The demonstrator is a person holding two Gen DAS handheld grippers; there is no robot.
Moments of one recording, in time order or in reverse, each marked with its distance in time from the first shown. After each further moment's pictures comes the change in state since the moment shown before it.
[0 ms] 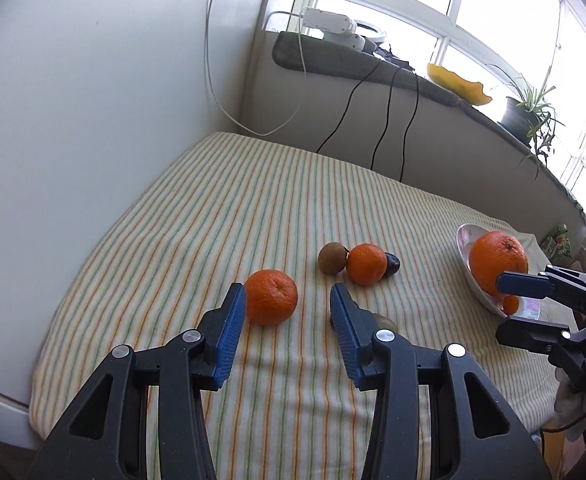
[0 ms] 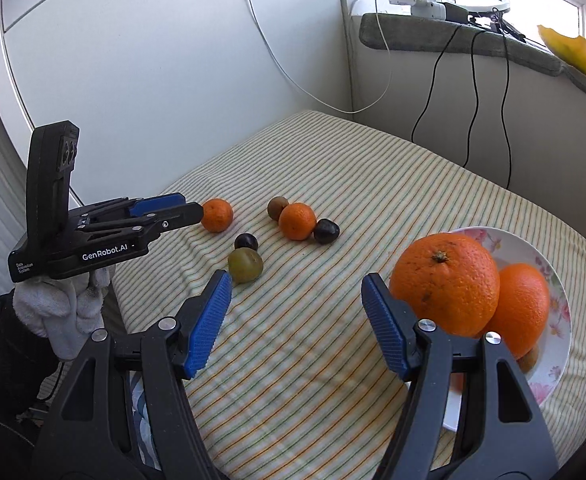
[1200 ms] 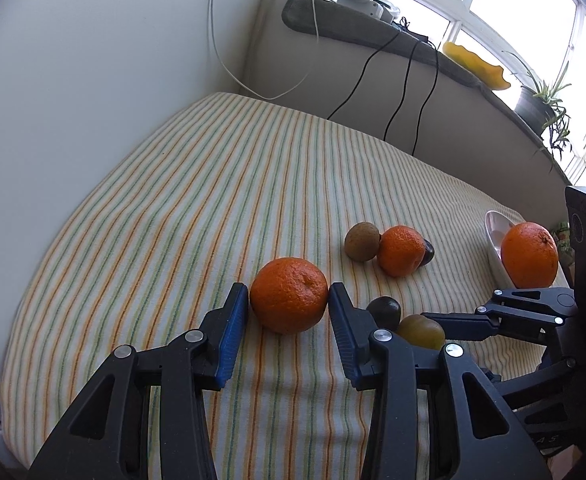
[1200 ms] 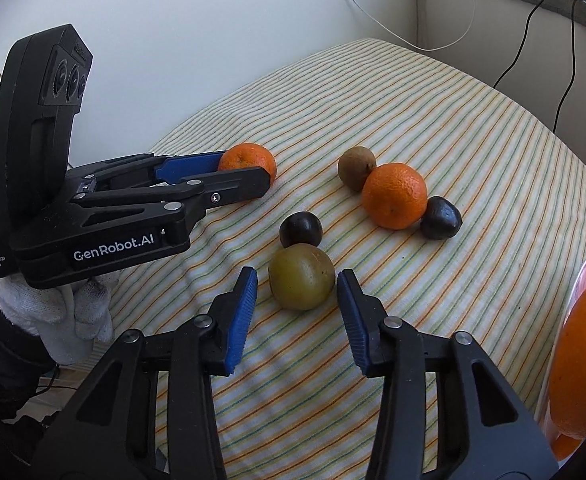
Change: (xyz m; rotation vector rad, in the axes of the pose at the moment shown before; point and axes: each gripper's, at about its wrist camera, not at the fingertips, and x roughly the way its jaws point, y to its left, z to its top) left arm 0.046 0.011 0.000 -0.026 0.092 -0.034; right arm 0.120 0.029 0.008 -0.053 0.208 0.092
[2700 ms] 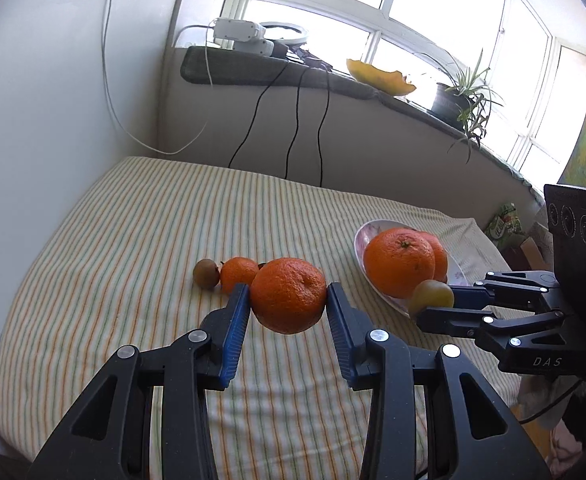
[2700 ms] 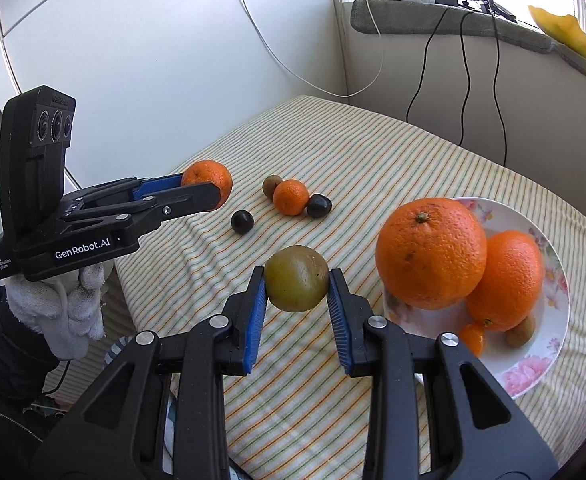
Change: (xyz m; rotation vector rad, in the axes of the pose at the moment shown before) left arm -0.057 -0.096 -0.001 0.152 -0.105 -0.157; right arm -0.146 -0.040 -0.062 0.113 -0.197 -0.097
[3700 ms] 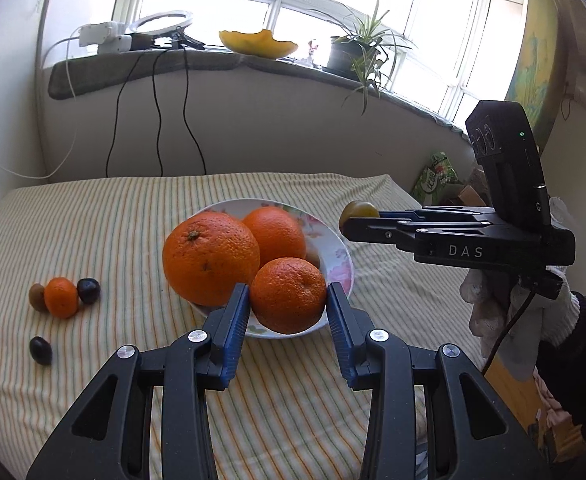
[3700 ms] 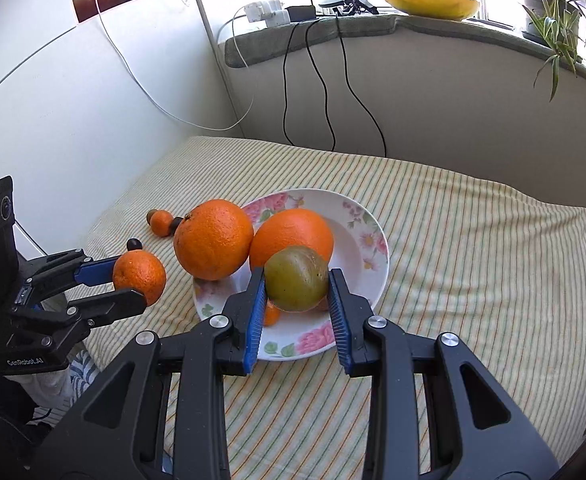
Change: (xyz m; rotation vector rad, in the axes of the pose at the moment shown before) left arm 0.039 -0.130 -0.005 0.184 0.076 -0.205; right arm -0.072 -0.126 -0.030 0.195 -0.085 -0.171
